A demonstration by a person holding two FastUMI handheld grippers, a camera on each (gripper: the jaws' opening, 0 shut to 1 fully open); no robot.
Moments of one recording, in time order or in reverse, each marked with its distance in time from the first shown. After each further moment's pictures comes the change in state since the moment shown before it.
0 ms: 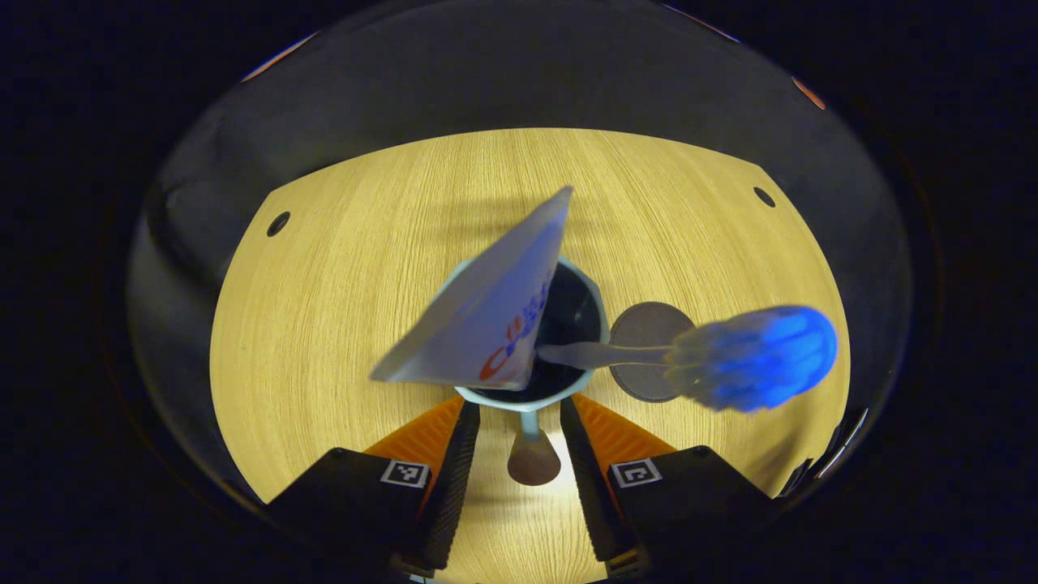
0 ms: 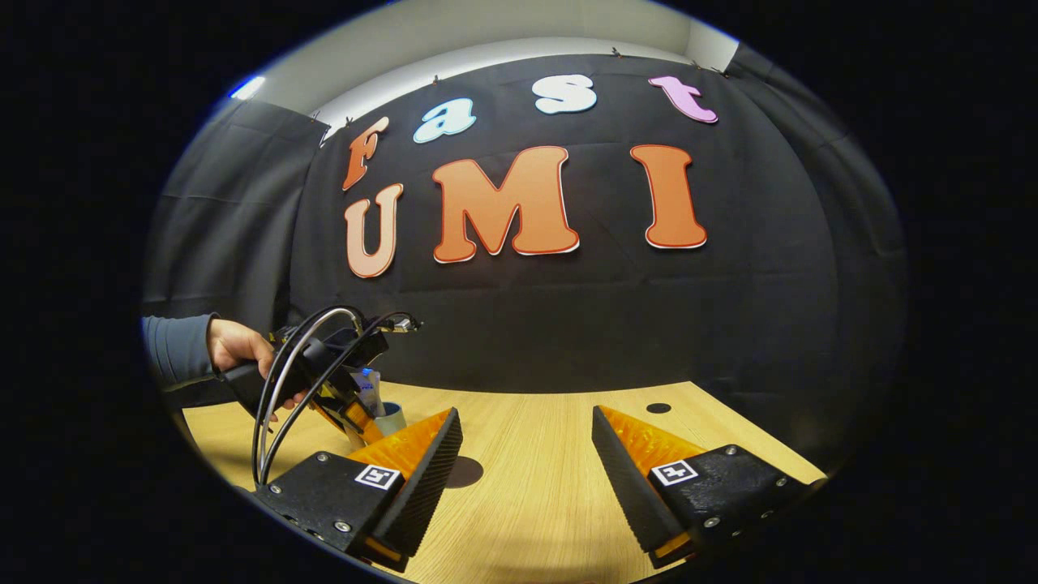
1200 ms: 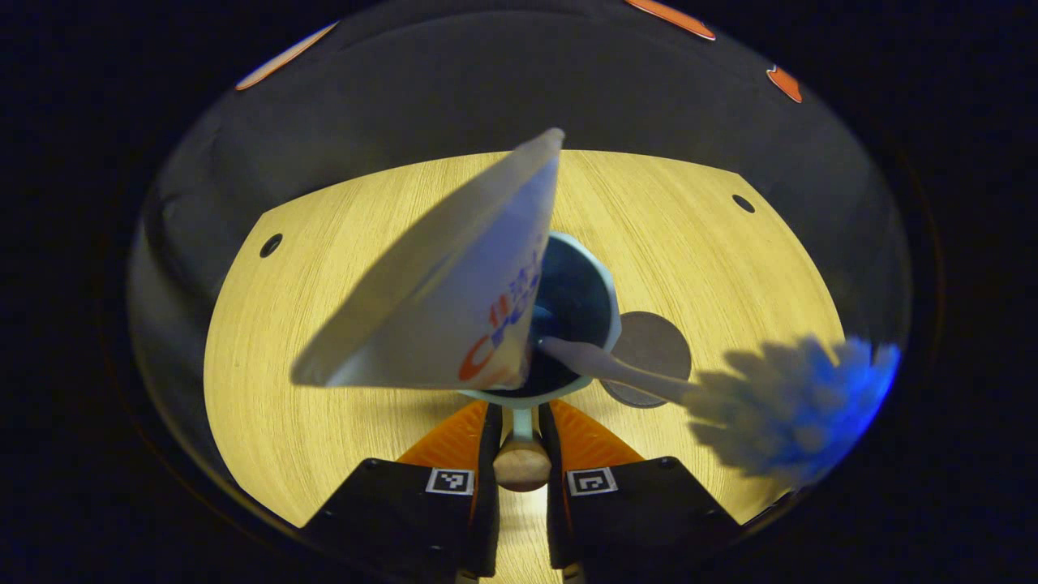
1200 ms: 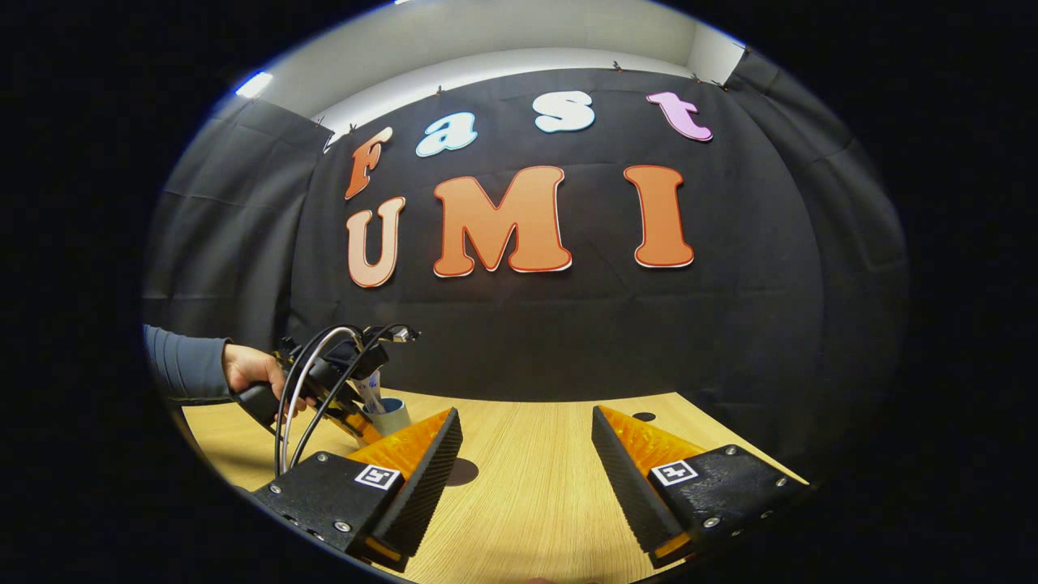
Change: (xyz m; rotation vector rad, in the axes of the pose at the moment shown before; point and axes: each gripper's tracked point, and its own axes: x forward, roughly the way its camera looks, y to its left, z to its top) left arm -0.074 -0.023 0.156 0.037 -0.136 -0.058; right arm -0.030 -0.005 0.019 -0.009 -0.043 -0.020
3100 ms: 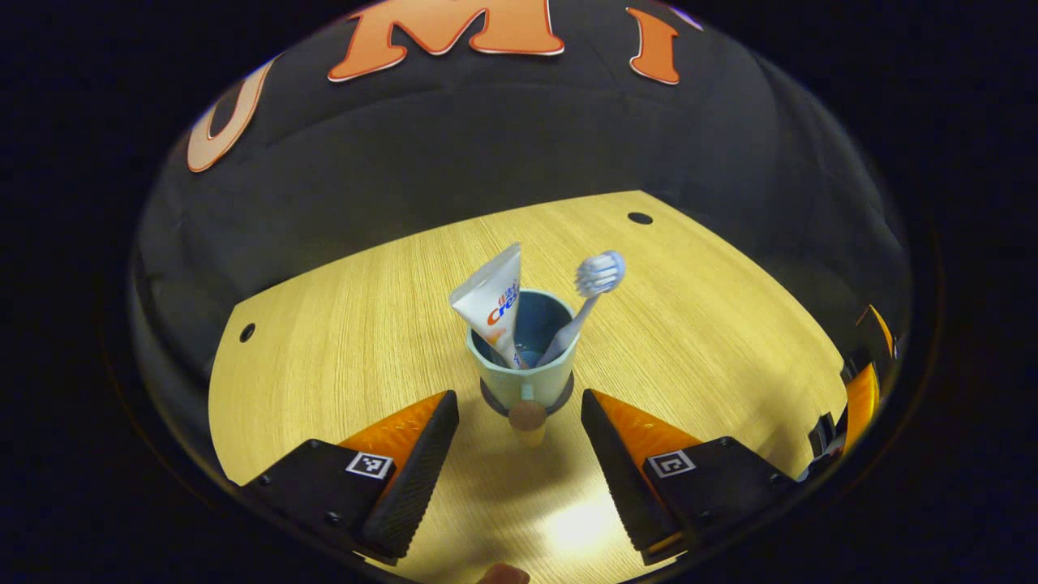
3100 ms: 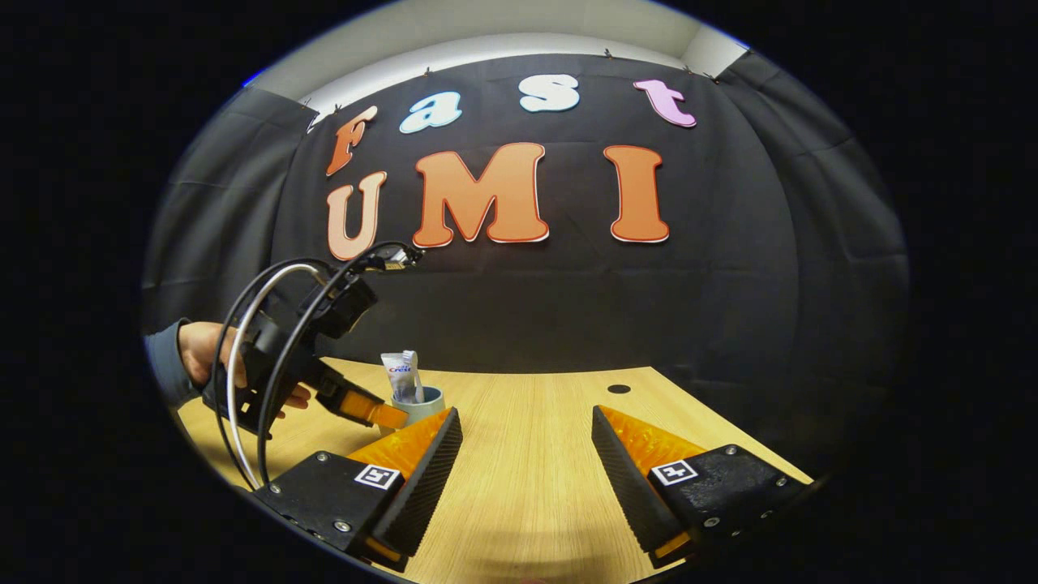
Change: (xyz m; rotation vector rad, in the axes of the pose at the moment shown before) left arm 0.067 -0.069 0.351 0.202 -0.327 -0.080; right arm -0.018 -0.002 -0.023 -0.024 0.085 -0.085
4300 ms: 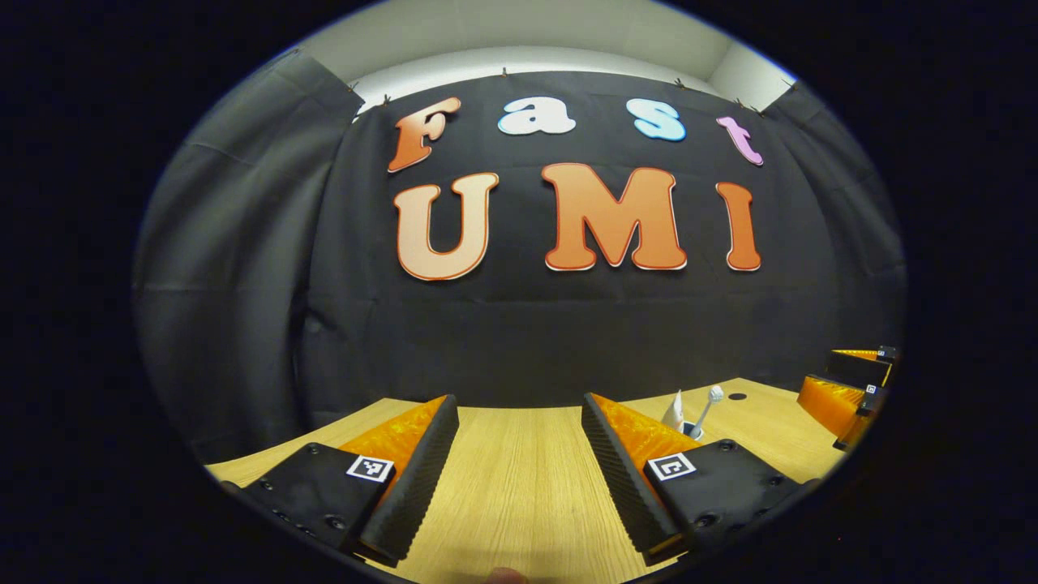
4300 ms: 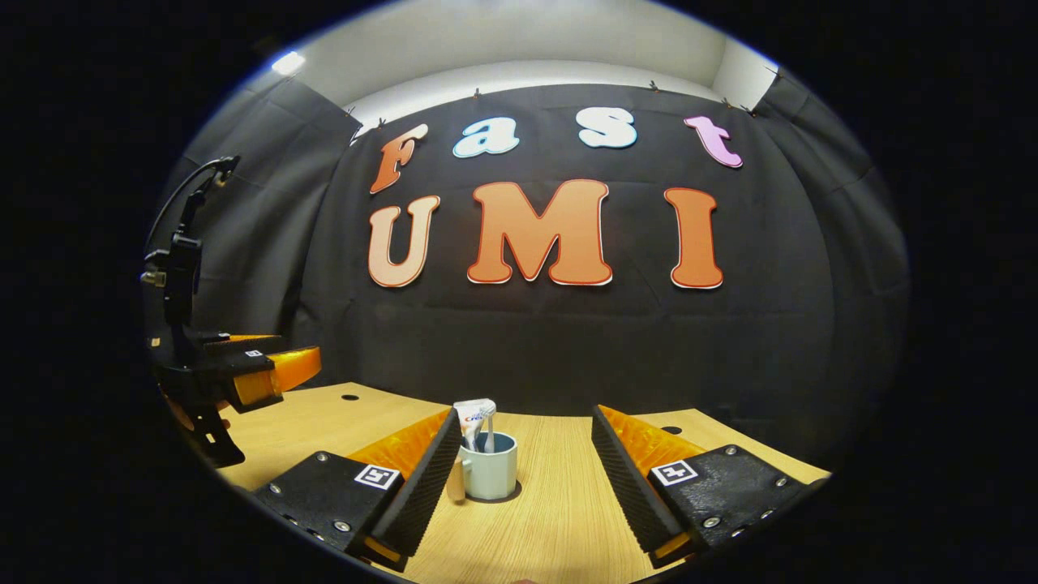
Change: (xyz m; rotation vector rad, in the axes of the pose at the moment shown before) left arm -0.101 0.060 0.028 -0.168 -0.797 0.423; right arm 0.024 0.099 0.028 -0.049 -0.169 0.075
